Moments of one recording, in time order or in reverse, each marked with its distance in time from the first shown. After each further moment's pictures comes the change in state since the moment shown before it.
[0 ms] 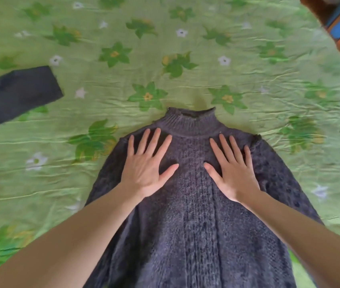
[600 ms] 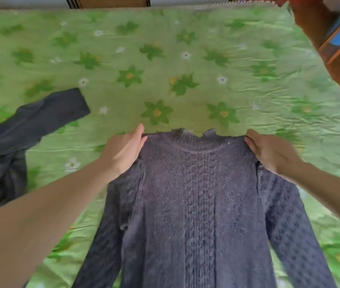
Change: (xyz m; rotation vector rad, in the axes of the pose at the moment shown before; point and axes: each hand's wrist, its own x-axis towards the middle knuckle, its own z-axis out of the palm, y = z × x) left_hand -0.002 -0.059 -0.147 -0.079 0.042 -0.066; right_hand 0.009 0.053 -0.168 -0.001 0.043 -0.033
